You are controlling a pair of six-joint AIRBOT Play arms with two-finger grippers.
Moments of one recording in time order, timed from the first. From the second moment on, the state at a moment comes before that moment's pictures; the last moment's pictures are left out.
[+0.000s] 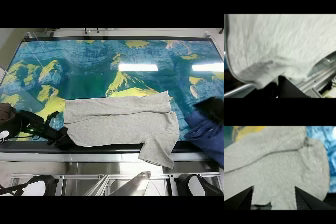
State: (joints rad) left arm 0.22 -1.39 0.61 -2.19 1.26 1.97; right arm -0.58 -0.74 0.71 -0.88 1.37 1.35
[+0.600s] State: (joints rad) left arm 0.27 -1.32 0.63 -2.22 1.32 2.00; right arm -0.58 -0.76 0.31 -1.07 1.24 1.56
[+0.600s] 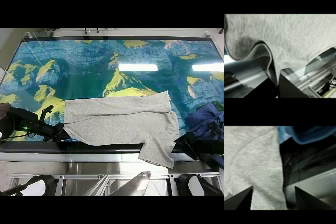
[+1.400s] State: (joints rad) left arm 0.28 -1.32 0.63 -2.22 1.35 2.01; right arm -0.59 -1.01 0.30 -0.87 1.20 1.31
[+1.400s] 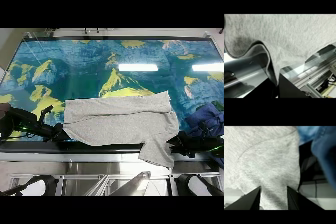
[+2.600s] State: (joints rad) left arm 0.28 -1.32 0.63 -2.22 1.36 2.01; right arm -0.71 -1.15 0.33 -0.82 1.25 1.20
